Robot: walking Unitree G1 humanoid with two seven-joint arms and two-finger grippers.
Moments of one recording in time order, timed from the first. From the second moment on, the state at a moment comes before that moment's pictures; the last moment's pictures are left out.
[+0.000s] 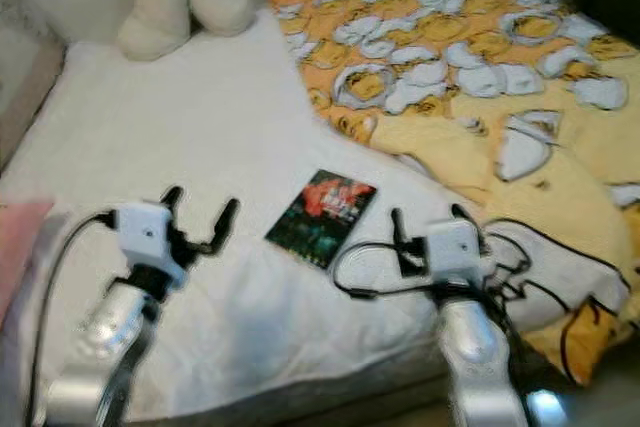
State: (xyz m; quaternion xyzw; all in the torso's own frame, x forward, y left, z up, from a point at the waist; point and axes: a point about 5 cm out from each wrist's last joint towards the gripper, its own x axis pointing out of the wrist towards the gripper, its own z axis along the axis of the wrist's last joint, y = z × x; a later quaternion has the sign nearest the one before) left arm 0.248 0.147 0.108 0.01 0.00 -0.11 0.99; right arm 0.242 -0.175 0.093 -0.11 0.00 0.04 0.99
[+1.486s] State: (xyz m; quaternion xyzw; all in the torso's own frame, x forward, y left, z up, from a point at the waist) left arm 0.359 0.124 0.073 -0.10 0.18 -0.17 0.96; right arm 0.111 -0.193 0.102 -0.13 0.11 0.04 0.98
